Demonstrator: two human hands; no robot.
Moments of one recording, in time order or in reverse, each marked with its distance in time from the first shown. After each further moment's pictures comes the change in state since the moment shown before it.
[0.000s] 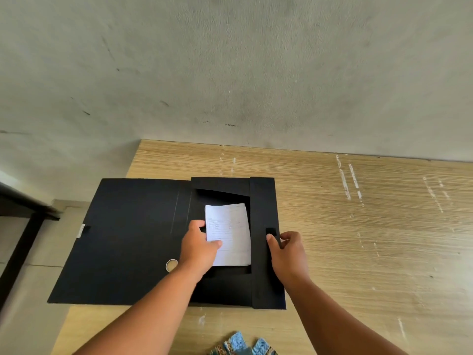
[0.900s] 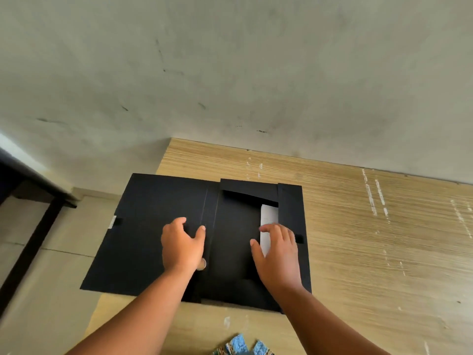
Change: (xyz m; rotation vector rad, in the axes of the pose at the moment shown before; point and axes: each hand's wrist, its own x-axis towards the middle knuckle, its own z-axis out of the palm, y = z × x) left_hand 0.018 -0.039 -0.072 0.087 0.364 -0.001; right_hand -0.050 -0.048 0.054 -0.328 0.038 -0.606
